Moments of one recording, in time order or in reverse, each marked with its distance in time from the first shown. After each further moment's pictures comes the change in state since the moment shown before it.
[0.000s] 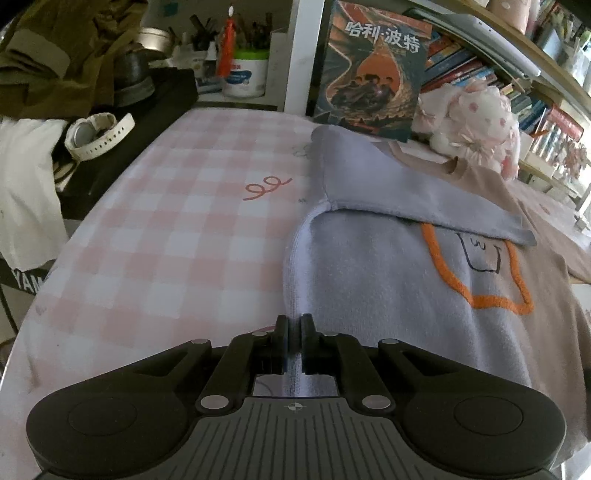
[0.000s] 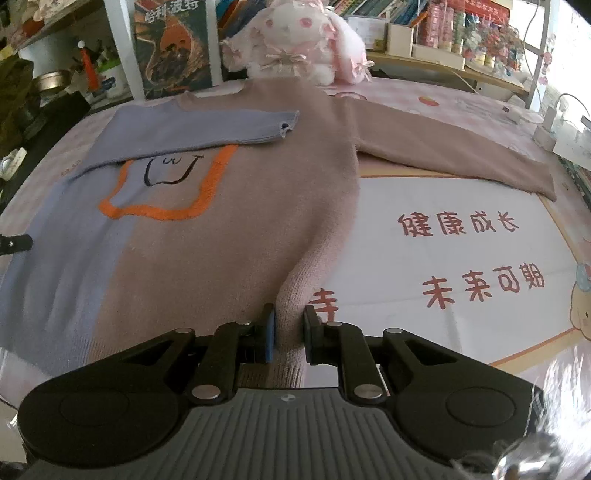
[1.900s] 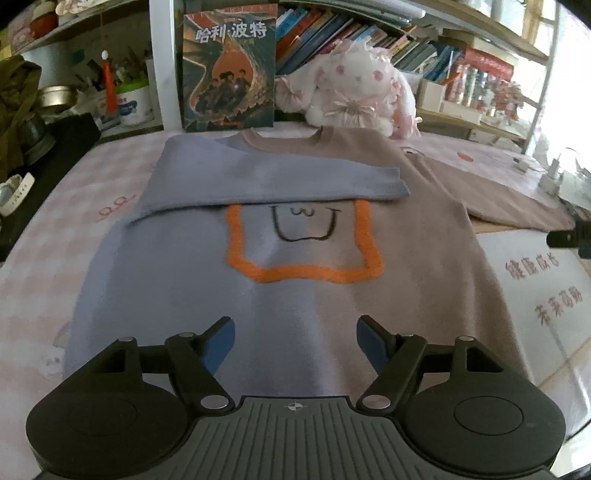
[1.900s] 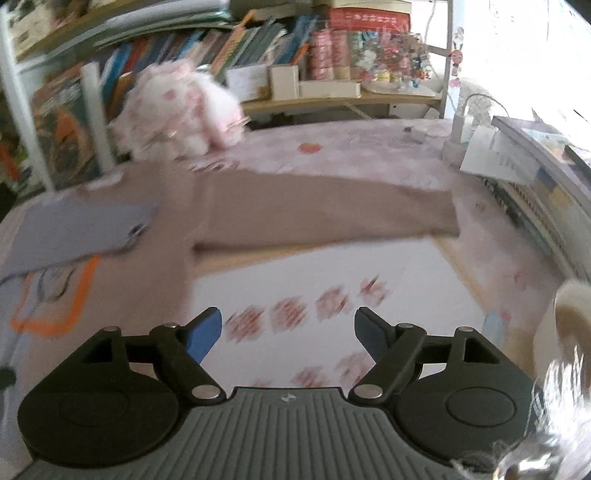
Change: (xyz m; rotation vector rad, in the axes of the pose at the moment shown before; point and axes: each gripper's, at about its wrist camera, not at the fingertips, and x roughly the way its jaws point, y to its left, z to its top) left arm -0.015 -0.177 -0.028 0.173 0.004 -0.018; right arm -0.001 -0.138 0.062 0.175 -0.134 -0.129
